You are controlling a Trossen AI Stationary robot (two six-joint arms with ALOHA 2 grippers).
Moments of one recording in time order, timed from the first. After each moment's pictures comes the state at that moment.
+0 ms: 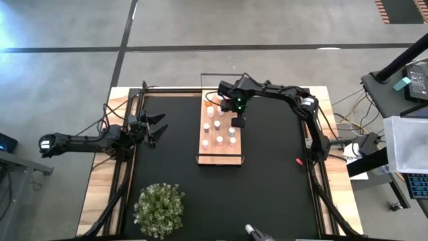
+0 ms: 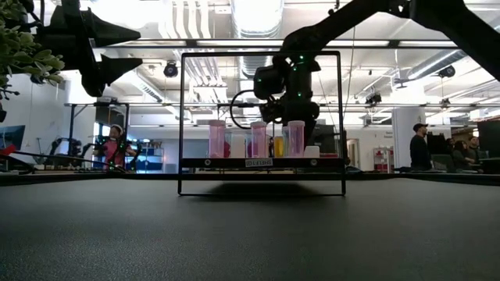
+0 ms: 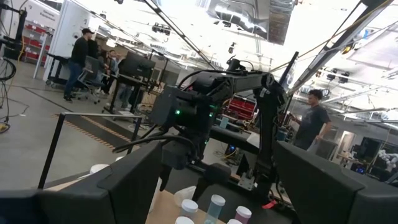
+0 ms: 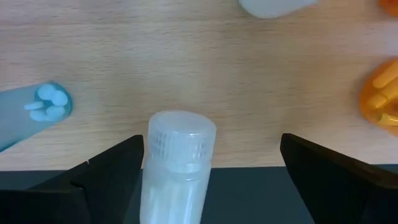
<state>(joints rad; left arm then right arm) 0.06 0.32 0.00 0.57 -0.36 -0.25 -0.49 2.14 1.76 -1.14 -0.13 -0.42</state>
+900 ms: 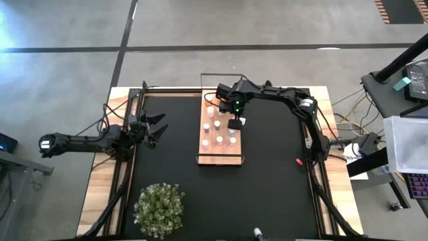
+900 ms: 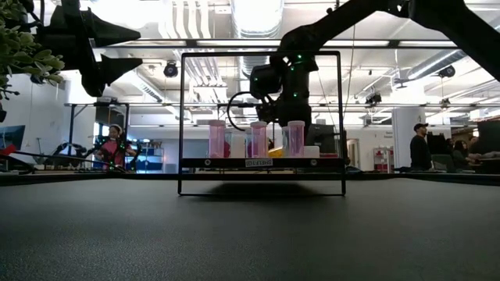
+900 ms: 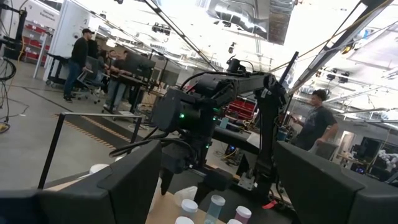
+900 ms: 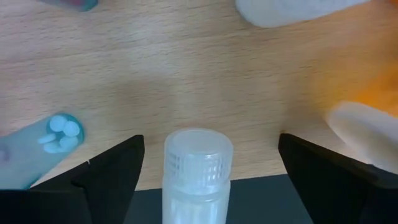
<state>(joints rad) 0.06 0.32 0.00 0.57 -0.36 -0.25 -0.46 2.14 1.76 -1.11 -0.10 -0.29</state>
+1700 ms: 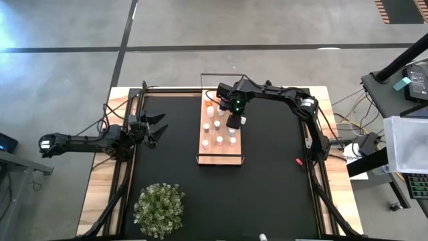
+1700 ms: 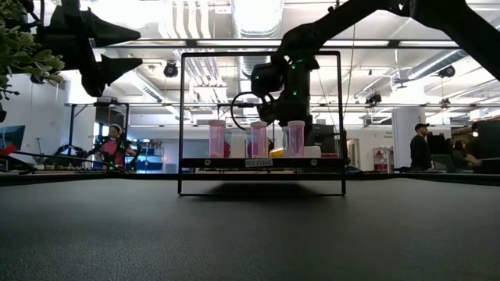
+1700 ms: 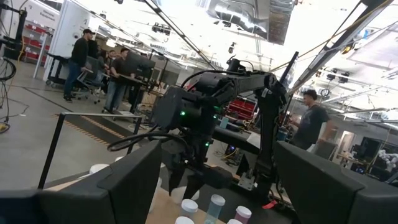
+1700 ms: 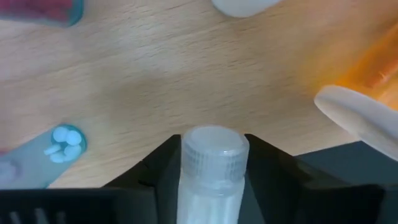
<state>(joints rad) 0.06 0.32 0.00 0.57 -0.36 -0.25 -0.46 2.13 1.76 -1.12 -0.10 -0.17</state>
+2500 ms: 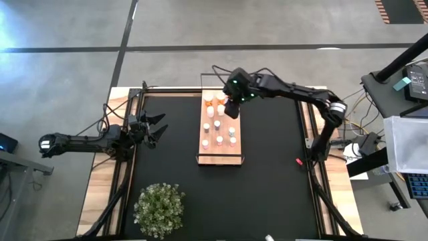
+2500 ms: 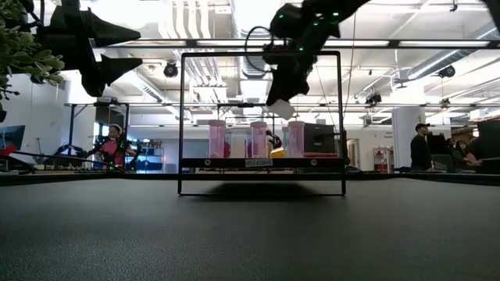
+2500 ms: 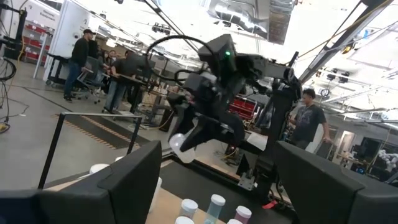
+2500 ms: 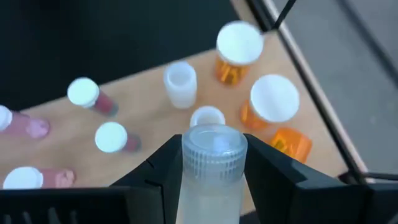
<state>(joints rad) 0.06 0.32 0.00 0.57 -0.36 -0.26 -0.46 1.79 1.59 -0.73 -0.10 -0.09</state>
